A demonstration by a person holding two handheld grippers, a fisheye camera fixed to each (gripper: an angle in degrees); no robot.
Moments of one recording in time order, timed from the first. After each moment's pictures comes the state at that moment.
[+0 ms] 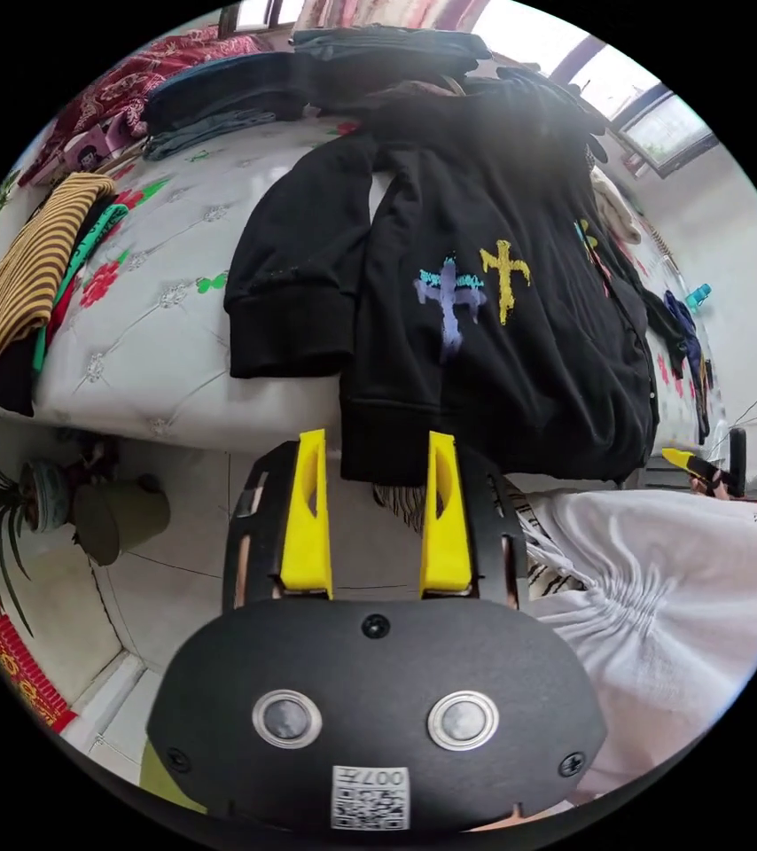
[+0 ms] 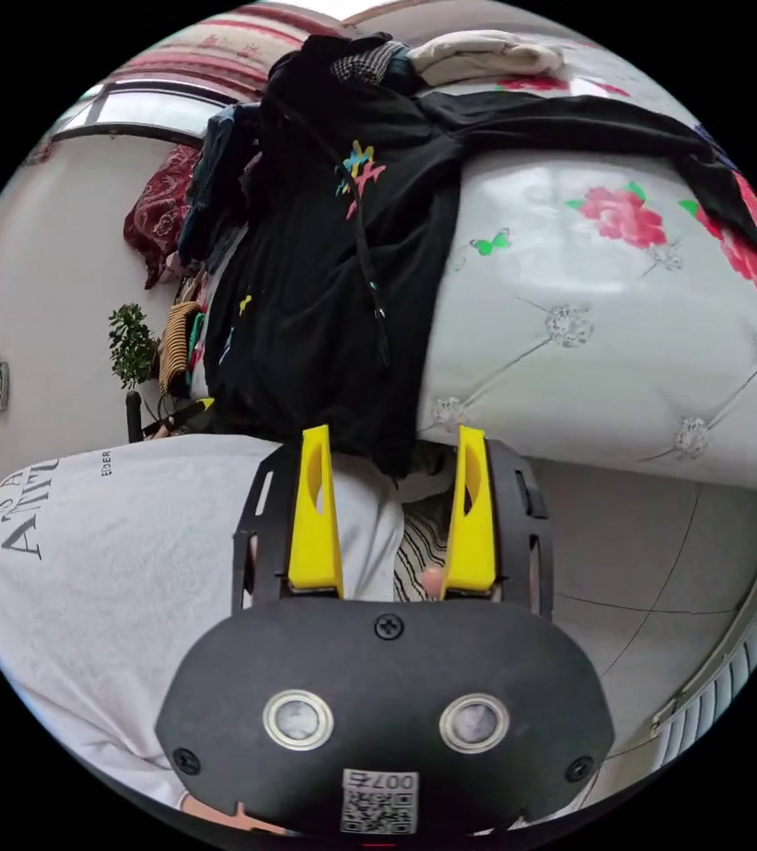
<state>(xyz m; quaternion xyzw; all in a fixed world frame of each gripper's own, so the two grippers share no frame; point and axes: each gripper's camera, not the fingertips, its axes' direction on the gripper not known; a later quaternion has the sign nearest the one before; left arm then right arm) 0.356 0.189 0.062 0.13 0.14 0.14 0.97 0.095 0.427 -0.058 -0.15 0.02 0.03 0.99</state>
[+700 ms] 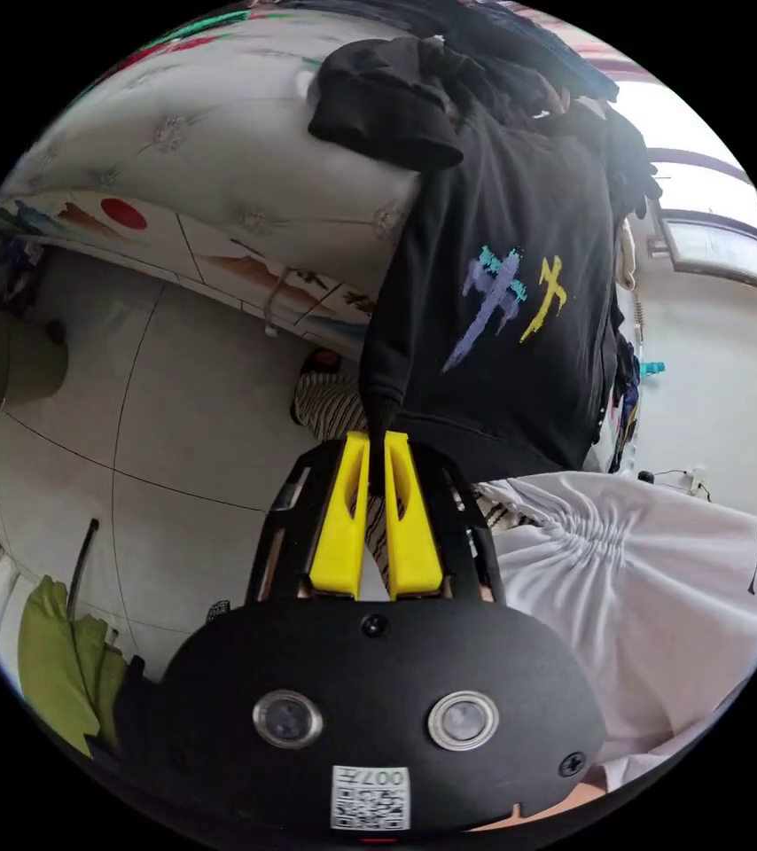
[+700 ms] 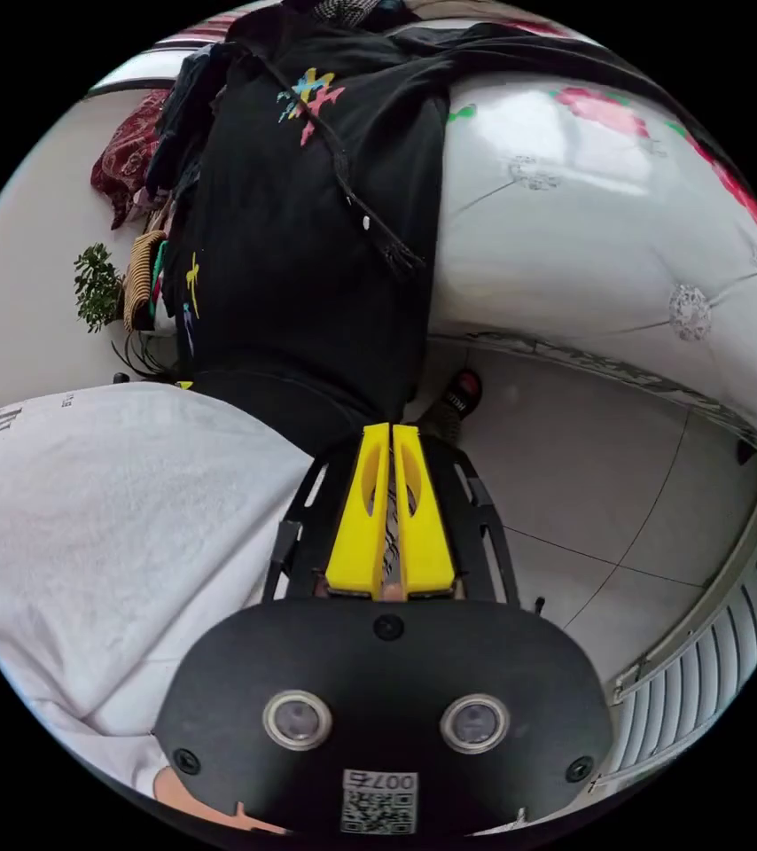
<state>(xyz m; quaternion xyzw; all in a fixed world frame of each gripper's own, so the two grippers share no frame) 0.245 0.307 0.164 0.01 0.31 0.03 0.95 0.104 0.496 -0.063 -0.24 0.11 -0.01 0.96</state>
